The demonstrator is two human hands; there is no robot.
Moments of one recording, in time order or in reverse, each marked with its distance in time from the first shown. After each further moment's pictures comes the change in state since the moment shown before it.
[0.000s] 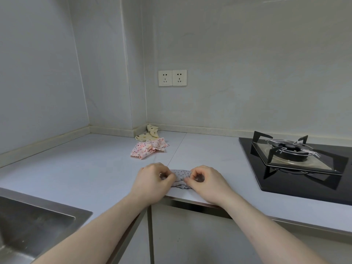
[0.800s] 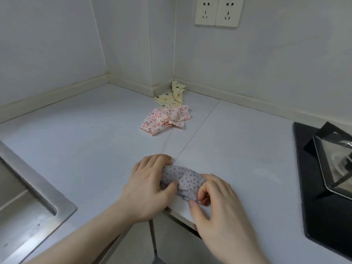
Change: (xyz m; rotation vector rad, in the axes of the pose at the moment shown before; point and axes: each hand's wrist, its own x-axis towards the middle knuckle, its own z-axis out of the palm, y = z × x) left_hand -0.008 -0.013 0.009 0.116 -0.136 -0.188; right_hand -0.014 0.010 0.014 0.013 -0.133 -0.186
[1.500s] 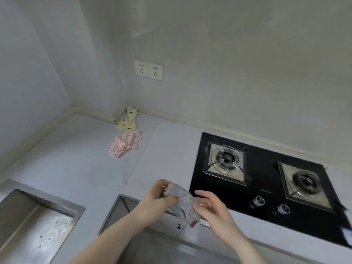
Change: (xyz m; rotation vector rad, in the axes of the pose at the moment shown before) left_hand -0.026 0.301 -0.196 -1.005 -0.521 -0.529; right_hand -0.060 -0.125 -0.351 0.829 -0.210 0.828
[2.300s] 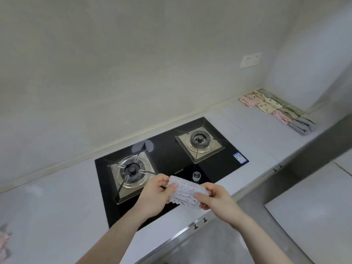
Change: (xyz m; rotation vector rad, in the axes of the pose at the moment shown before) left_hand 0.146 0.056 0.282 0.550 -0.574 0.178; right_hand -0.083 0.046 -0.230 0.210 0.623 0.058
